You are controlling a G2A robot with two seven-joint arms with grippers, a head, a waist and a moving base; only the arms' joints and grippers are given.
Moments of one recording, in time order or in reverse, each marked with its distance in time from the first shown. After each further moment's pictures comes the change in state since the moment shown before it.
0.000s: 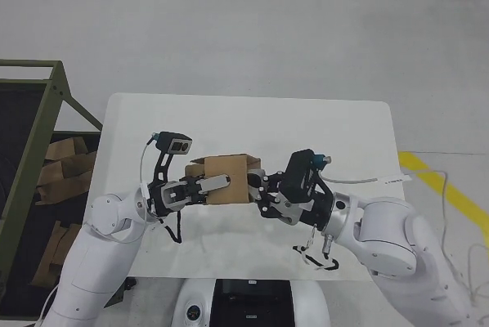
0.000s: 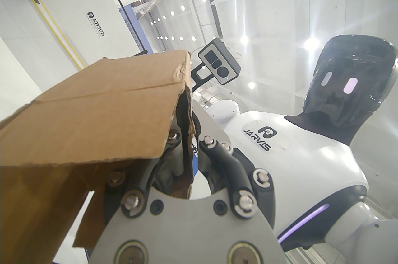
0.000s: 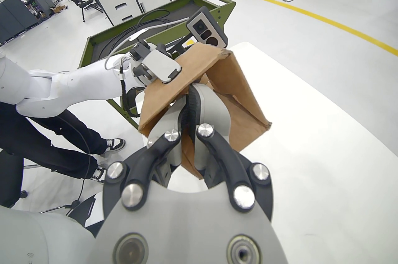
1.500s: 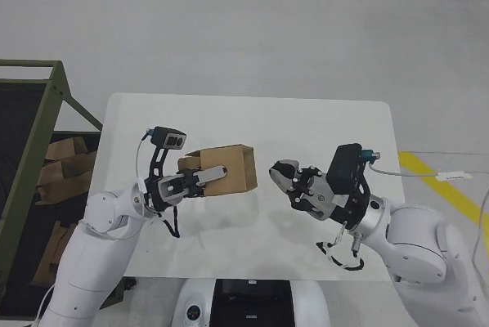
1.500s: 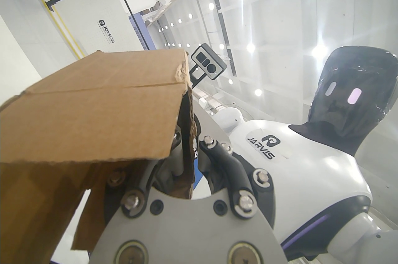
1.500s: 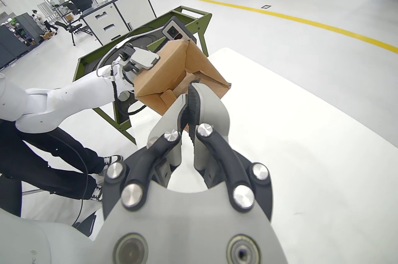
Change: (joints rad) left arm -0.013 0.006 -0.023 0.002 0.042 0.034 0.050; right arm -0.167 0.027 0.217 -0.039 0.074 -0.043 -0.063
